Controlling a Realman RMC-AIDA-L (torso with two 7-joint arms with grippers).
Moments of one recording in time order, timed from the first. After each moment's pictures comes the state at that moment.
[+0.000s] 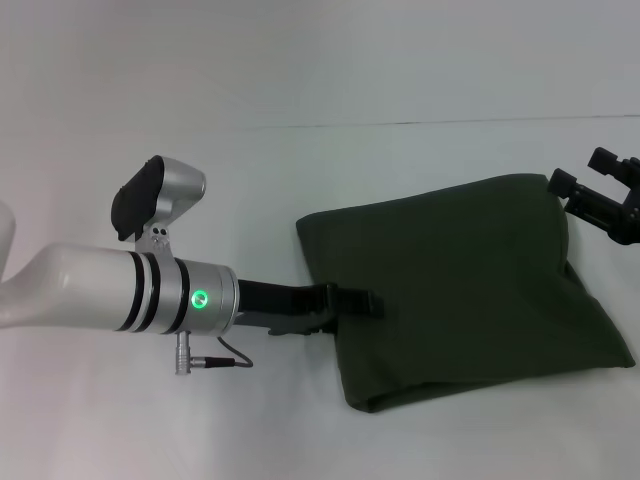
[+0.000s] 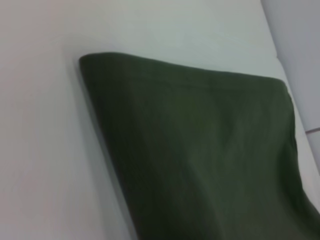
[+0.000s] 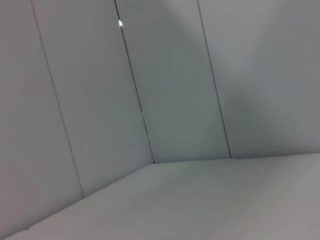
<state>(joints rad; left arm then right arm) -0.77 -2.16 1.06 0.45 2.02 1.08 -2.46 0.44 2.08 -0.29 -0.50 -1.82 -1.45 1.14</state>
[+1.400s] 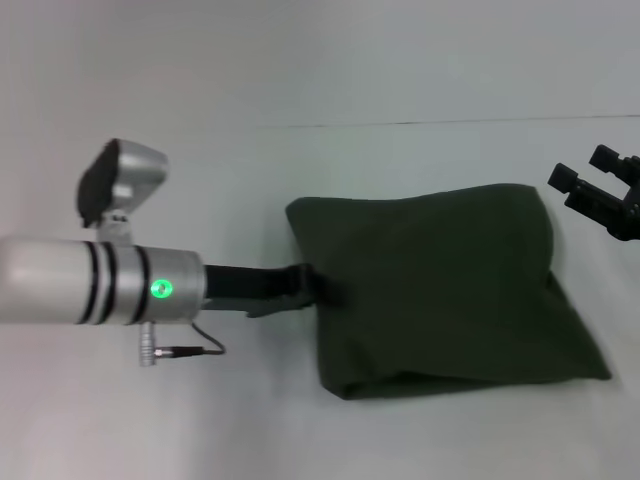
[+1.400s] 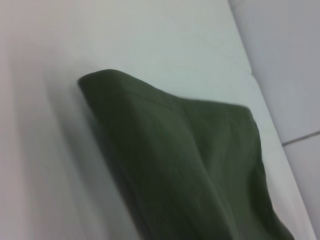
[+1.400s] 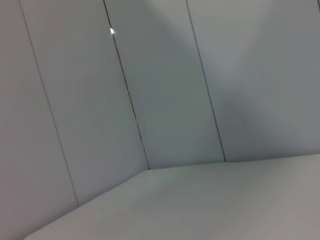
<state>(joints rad) -0.68 -2.16 1.04 0.62 2.01 1.19 -2.46 0.44 2.09 -0.29 -0.49 -1.79 -1.43 1.15</state>
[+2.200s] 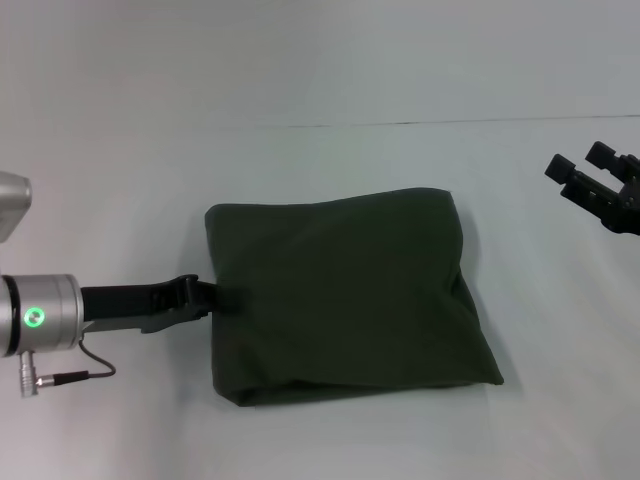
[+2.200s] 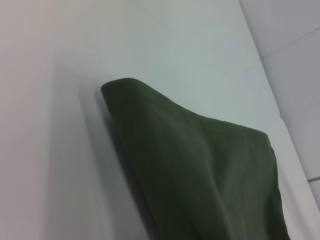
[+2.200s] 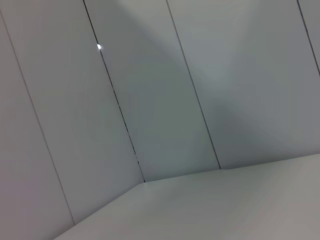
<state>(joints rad) -0.56 -2.12 0.74 0.69 2.16 1.34 -2.37 0.45 2.09 -0.29 -0.43 -1.74 -1.41 1.15</state>
